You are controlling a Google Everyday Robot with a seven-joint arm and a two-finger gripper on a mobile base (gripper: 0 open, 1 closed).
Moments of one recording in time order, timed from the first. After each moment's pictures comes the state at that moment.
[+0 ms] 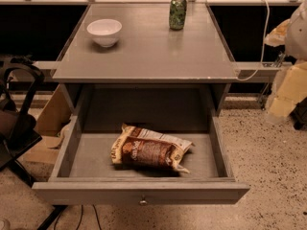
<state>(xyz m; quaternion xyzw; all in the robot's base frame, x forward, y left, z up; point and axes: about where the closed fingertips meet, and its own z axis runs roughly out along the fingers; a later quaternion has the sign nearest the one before) 0.438 -0.217 0.979 -0.60 0.78 -0.04 0.16</state>
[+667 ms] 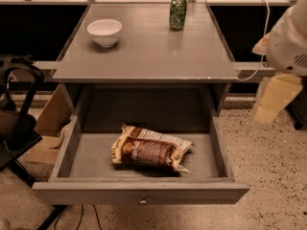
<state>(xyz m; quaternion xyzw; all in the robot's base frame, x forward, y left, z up) 0.444 -0.207 0.956 -0.60 0.78 -0.05 0.15</state>
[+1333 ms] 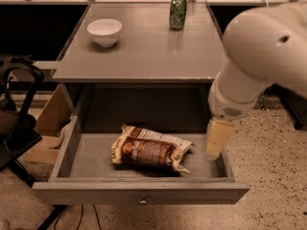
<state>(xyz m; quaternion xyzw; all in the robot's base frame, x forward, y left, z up) 0.461 -0.151 0.828 -0.62 0.77 -0.04 0.11</state>
